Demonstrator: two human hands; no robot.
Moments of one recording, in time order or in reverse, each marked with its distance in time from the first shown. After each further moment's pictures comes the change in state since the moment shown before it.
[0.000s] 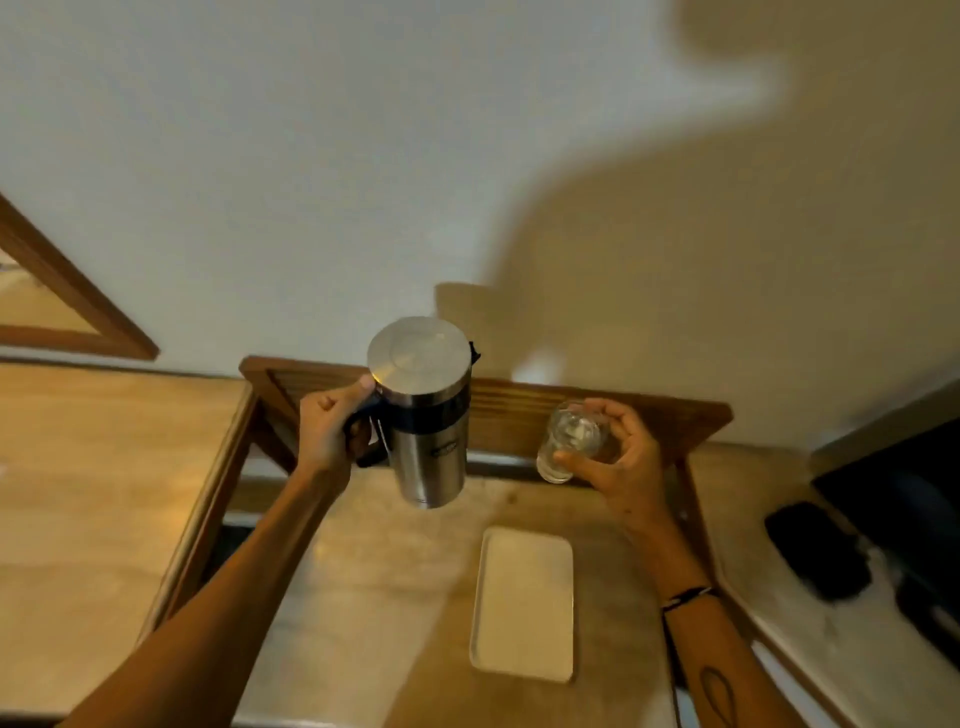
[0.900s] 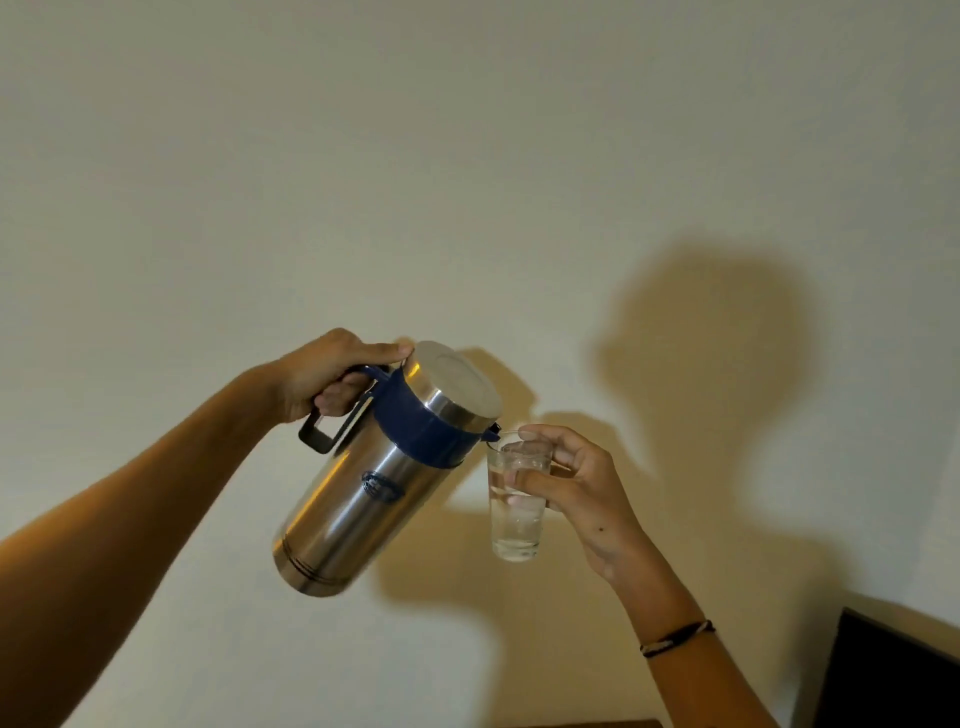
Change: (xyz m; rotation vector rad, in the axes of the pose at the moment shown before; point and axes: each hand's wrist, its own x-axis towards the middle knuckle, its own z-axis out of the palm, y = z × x) left_hand -0.002 0.459 0.127 0.545 -0.625 0.398; right_hand 0.010 -0.331 -0.109 0.258 -0.026 -0.511
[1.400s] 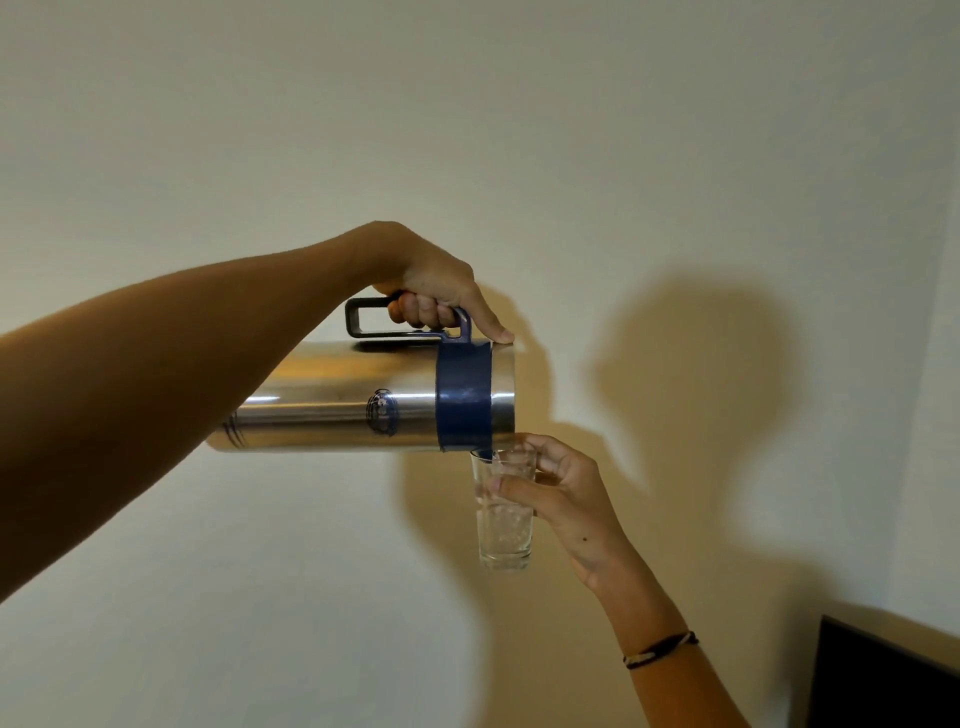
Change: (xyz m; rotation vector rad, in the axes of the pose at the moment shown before) left_hand 0.070 0.198 0.069 0.917 -0.310 -0.179; right_hand 0.001 -0.017 -0.016 0.006 0.009 -0.080
